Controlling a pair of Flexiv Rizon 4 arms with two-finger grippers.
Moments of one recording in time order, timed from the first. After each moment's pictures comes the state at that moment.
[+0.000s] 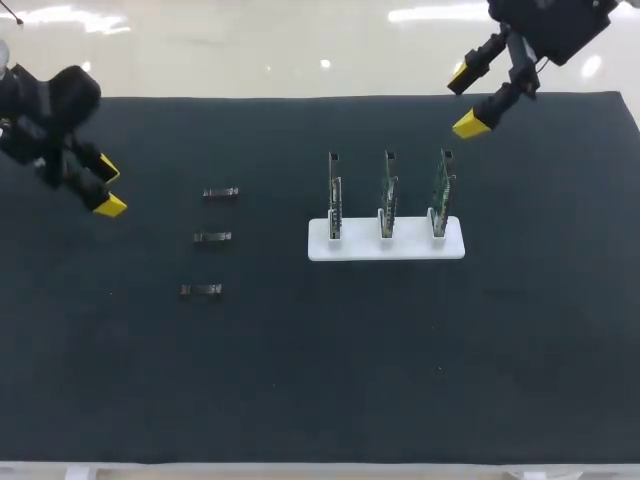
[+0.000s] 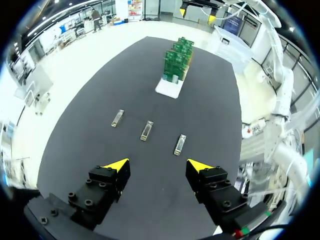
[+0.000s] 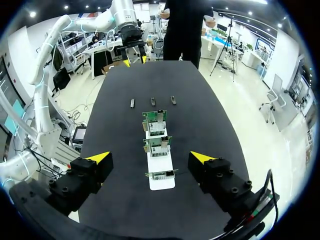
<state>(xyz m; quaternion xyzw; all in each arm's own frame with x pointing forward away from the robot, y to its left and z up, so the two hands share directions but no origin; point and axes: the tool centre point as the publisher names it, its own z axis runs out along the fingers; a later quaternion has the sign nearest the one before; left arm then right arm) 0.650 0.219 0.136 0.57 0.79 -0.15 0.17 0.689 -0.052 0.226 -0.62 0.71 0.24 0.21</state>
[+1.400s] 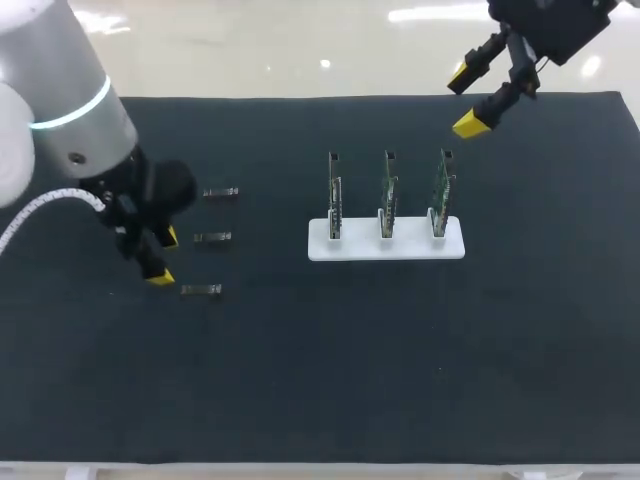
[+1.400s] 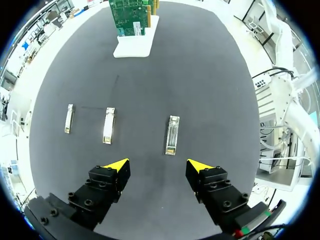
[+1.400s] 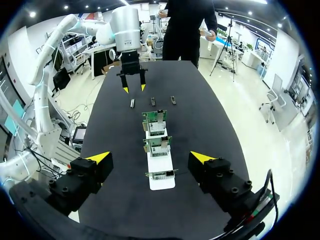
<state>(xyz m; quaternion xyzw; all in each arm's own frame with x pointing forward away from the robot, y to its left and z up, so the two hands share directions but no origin) 0.634 0.179 0.026 0.67 0.73 -0.07 0.05 0.689 -0.052 0.226 -0.62 0.71 0.24 0.21</state>
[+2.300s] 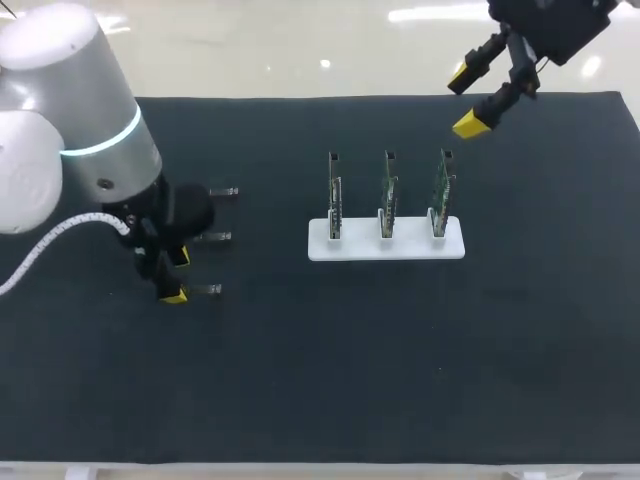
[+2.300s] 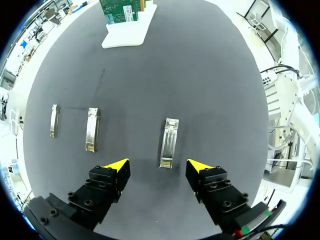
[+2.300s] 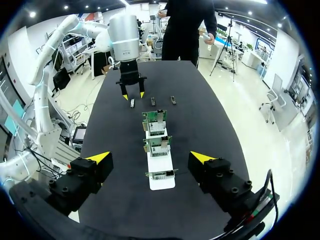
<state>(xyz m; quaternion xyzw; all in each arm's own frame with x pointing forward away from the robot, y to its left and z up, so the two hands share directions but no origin) 0.624 0.166 -0.004 0.67 0.74 -0.06 0.04 0.689 -0.052 0.226 -0.62 0.71 0.24 0.21</state>
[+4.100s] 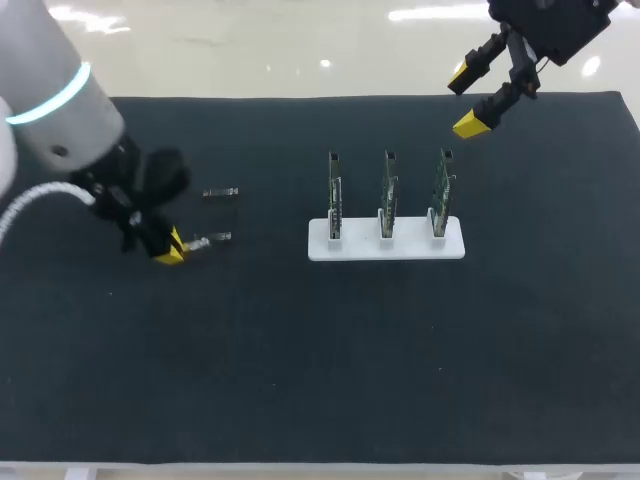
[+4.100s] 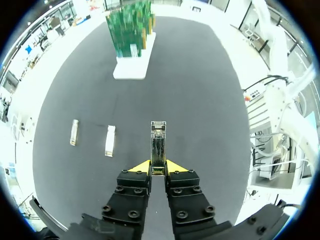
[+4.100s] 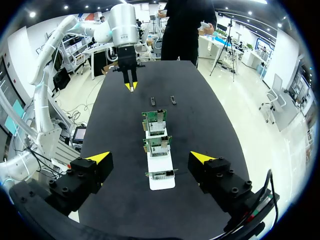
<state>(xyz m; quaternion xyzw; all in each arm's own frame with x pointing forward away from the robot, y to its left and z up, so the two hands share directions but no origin) 0.625 0.163 0.061 0.67 0.73 -0.13 0.11 0.689 -0.052 0.226 -0.62 0.71 0.24 0.21</state>
